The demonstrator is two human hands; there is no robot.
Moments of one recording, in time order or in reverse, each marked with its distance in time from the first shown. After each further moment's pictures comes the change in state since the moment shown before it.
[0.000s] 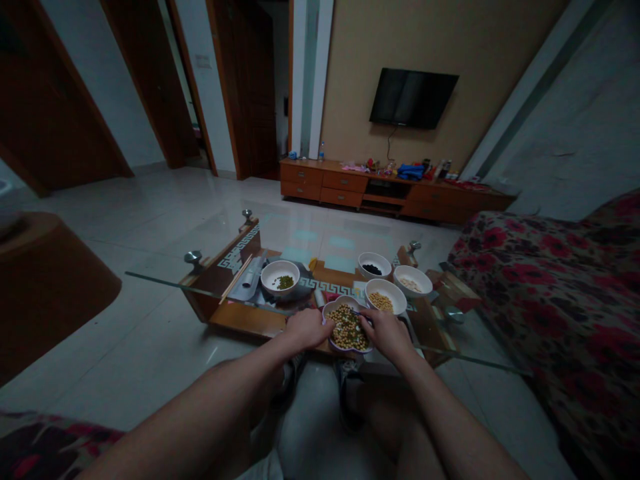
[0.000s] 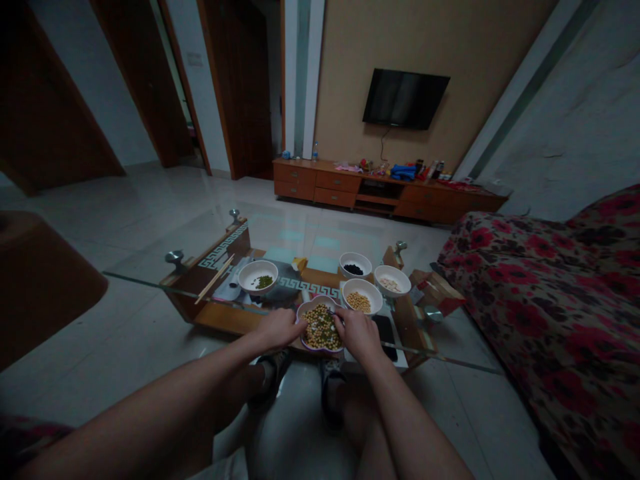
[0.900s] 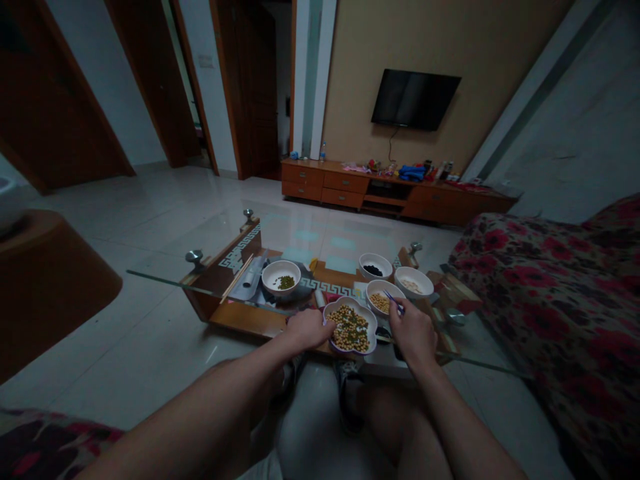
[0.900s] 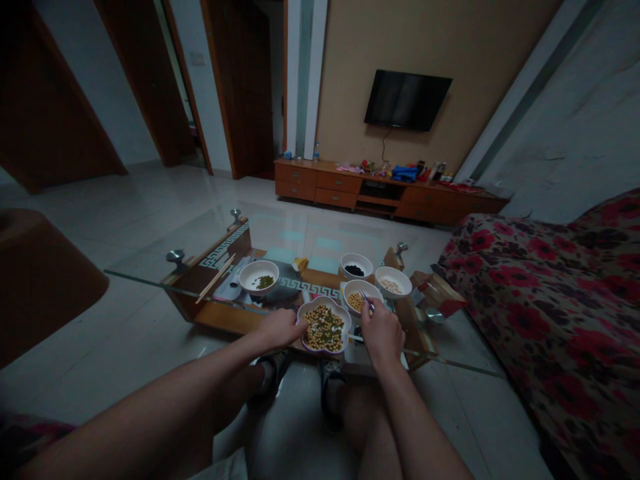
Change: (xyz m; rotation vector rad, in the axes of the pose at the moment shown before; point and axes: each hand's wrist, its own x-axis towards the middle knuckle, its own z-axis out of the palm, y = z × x) left_hand 0.002 -0.002 0.001 0.028 -0.020 -0.006; right_hand -0.009 0.016 -0.018 0.043 0.338 0.454
